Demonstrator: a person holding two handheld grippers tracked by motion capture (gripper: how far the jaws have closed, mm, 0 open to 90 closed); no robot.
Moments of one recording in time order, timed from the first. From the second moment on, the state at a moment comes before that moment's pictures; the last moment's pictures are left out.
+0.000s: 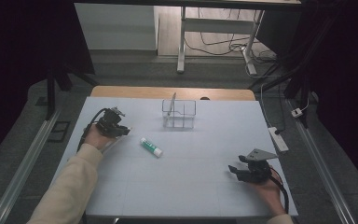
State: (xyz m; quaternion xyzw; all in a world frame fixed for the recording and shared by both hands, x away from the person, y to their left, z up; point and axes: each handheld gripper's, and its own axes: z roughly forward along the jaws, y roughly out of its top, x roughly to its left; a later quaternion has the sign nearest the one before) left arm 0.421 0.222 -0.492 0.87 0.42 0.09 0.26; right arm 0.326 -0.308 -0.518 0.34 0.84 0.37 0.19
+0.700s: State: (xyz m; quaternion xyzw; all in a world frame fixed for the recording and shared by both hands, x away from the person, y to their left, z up) left arm 0.409 0.230 -0.471 0.85 0.41 0.11 0.30; right arm 0.326 -0.309 -0.518 0.34 0.84 0.37 0.19
